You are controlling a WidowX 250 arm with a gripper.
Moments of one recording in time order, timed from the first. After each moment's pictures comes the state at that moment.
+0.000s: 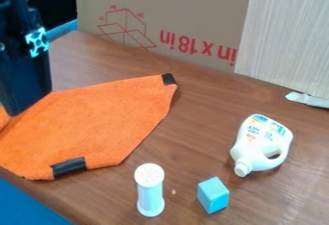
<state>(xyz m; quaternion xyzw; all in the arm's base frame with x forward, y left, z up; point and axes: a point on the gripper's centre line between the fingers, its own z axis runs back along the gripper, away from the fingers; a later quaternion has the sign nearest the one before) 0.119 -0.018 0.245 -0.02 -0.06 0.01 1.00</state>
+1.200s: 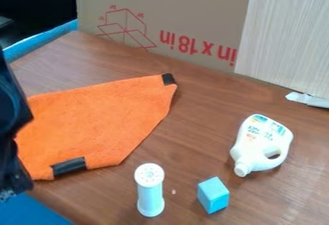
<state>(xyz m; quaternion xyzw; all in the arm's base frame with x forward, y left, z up) 0.130 0.032 0.142 0.14 -0.14 -0.24 0.95</state>
